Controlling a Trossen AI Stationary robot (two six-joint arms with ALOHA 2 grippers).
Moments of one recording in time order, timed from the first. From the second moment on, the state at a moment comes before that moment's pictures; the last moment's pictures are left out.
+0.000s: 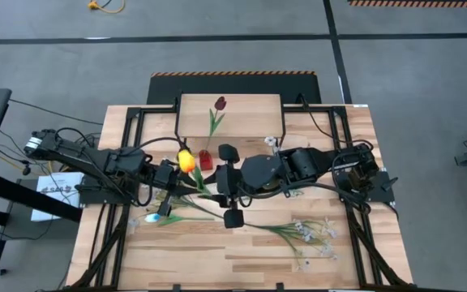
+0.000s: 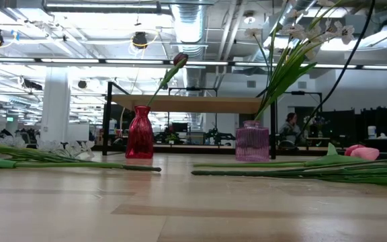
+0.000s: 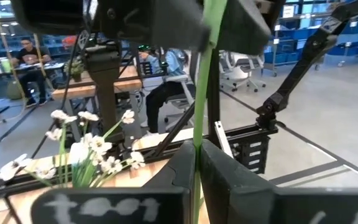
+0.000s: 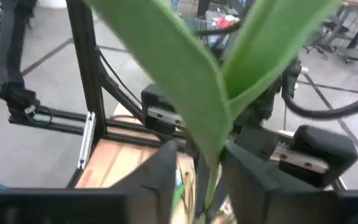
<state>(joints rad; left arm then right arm) -0.27 1.02 0.88 0.17 0.01 0.08 0.33 1.97 2.33 -0.73 0.22 -0.09</state>
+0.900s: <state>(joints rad) -0.12 0.82 0.64 0.40 -0.32 0.18 0.42 1.84 2.33 -1.17 0.64 0.18</state>
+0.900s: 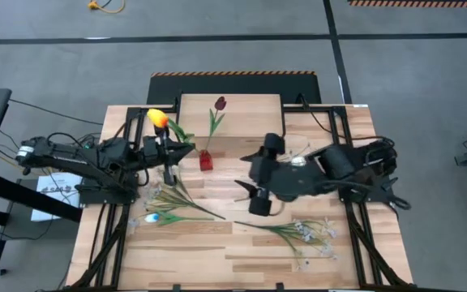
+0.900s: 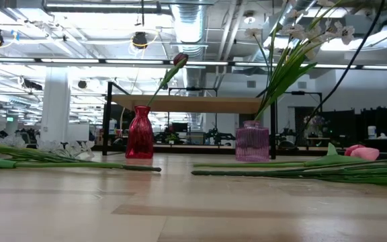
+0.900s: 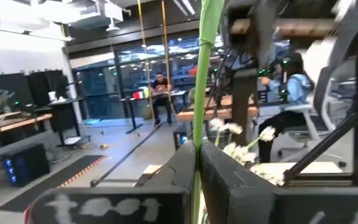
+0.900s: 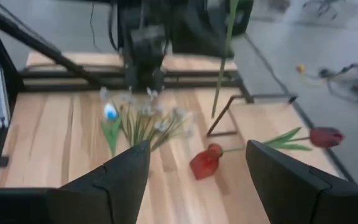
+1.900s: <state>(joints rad) 0.18 1.05 0.16 1.12 -0.19 0.05 0.55 1.78 2.33 -1.21 0.82 0.17</state>
